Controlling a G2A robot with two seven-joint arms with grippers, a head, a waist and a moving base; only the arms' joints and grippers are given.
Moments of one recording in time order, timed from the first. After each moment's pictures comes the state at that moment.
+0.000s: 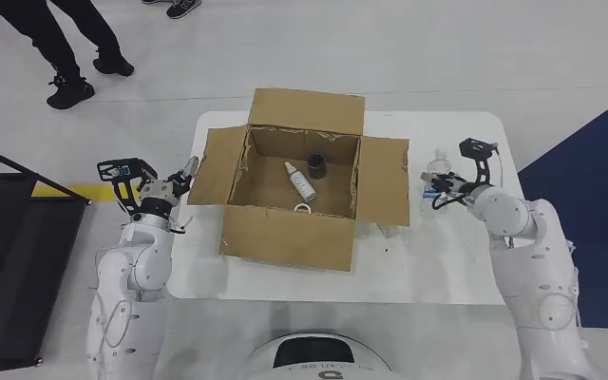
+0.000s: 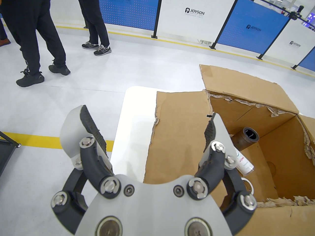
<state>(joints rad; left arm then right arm) 1.66 -1.41 -1.71 -1.87 1.16 -0.10 -0.20 -1.38 -1.10 1.65 -1.52 -0.70 -0.05 0.80</state>
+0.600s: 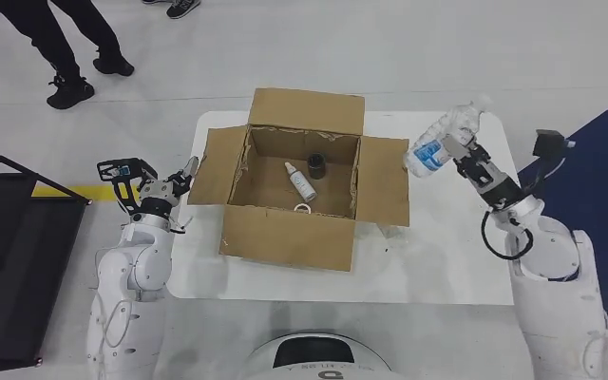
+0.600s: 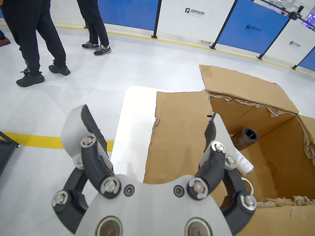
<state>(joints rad) 1.66 -1.41 -1.71 -1.87 1.16 -0.10 -0.20 -1.58 -1.11 1.75 -1.84 -0.19 -0.57 0.48</state>
